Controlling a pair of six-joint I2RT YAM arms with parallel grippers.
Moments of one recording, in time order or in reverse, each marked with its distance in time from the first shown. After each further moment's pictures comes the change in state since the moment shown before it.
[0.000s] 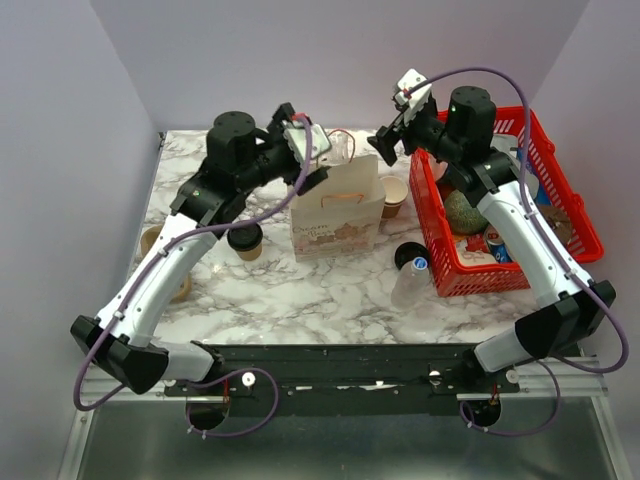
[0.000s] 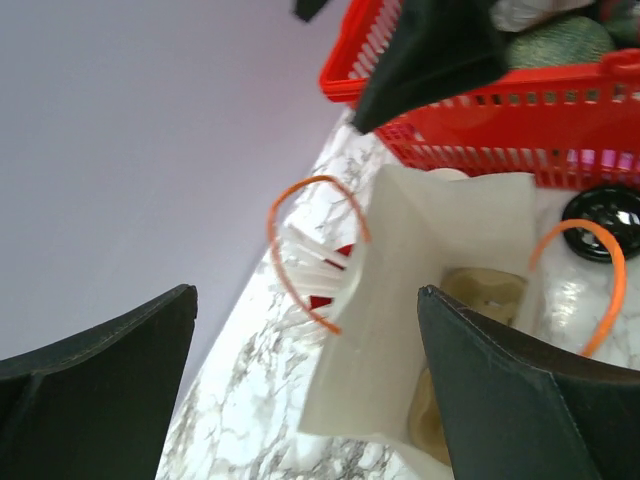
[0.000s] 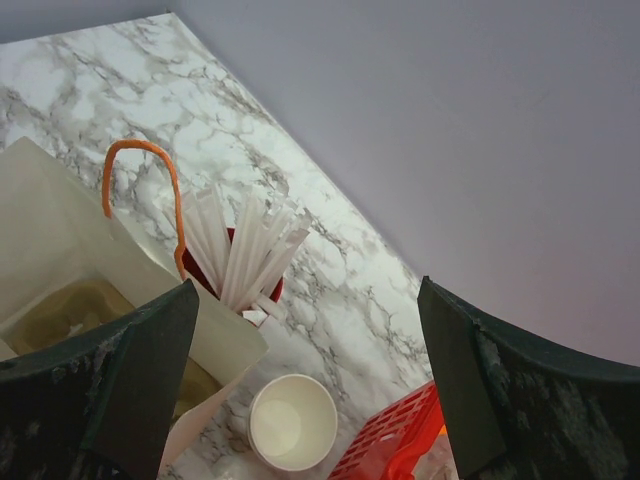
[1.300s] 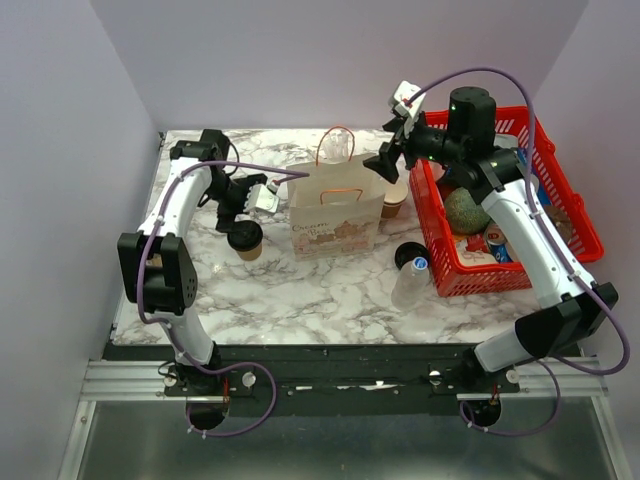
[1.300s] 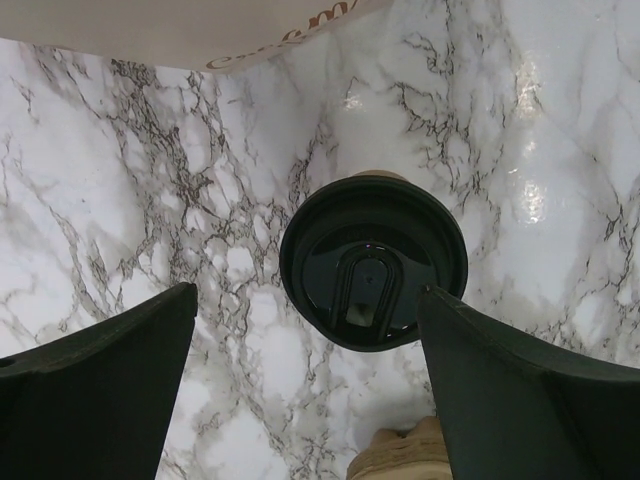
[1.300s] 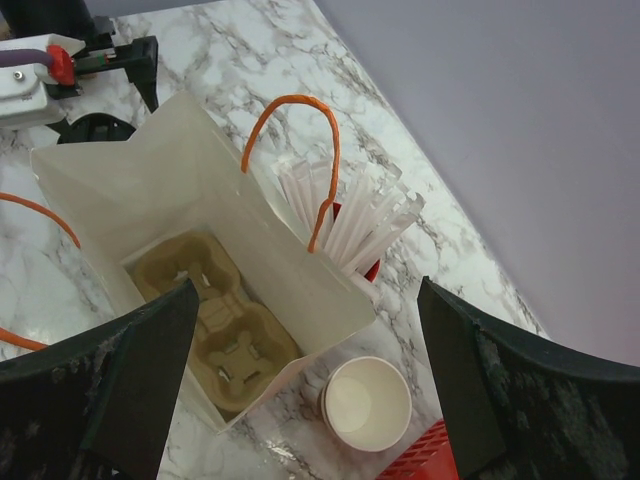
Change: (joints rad) left arm 0.458 0.454 0.126 -0.975 0.150 1.114; right arm -0.015 0.008 0.048 -0.195 -0.235 -0.022
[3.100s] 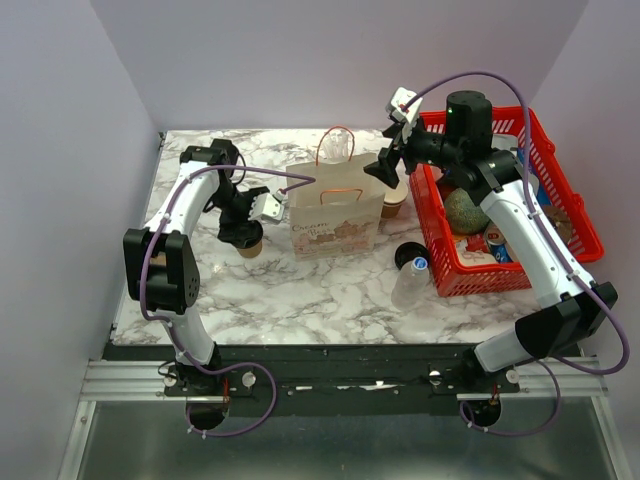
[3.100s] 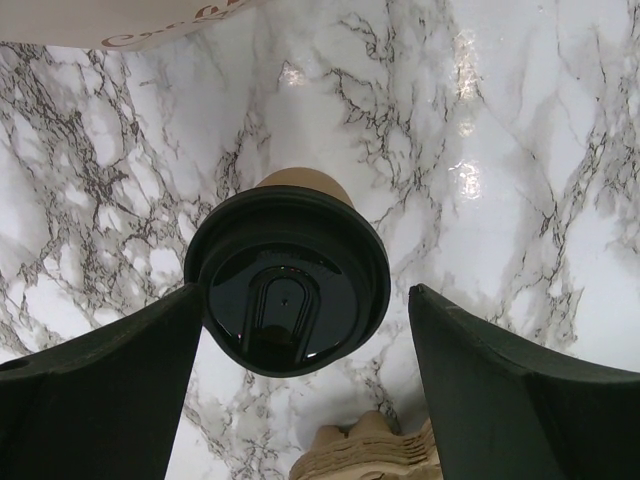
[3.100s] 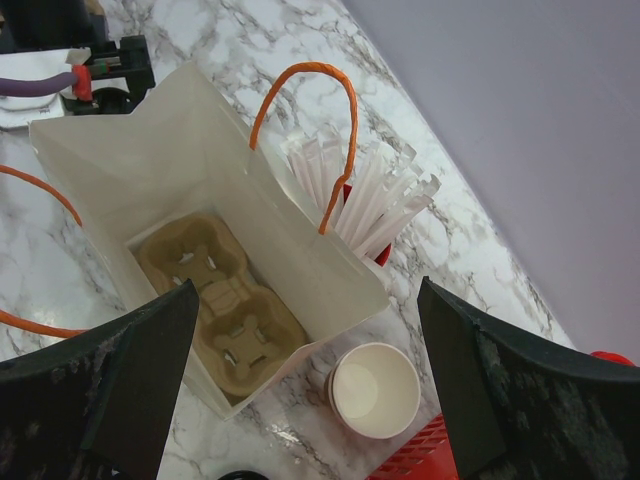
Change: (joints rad) left arm -0.040 0.013 -0.058 -0.023 -0.087 -0.081; right arm 0.000 -0.003 -0.019 -0.033 -0.001 -0.027
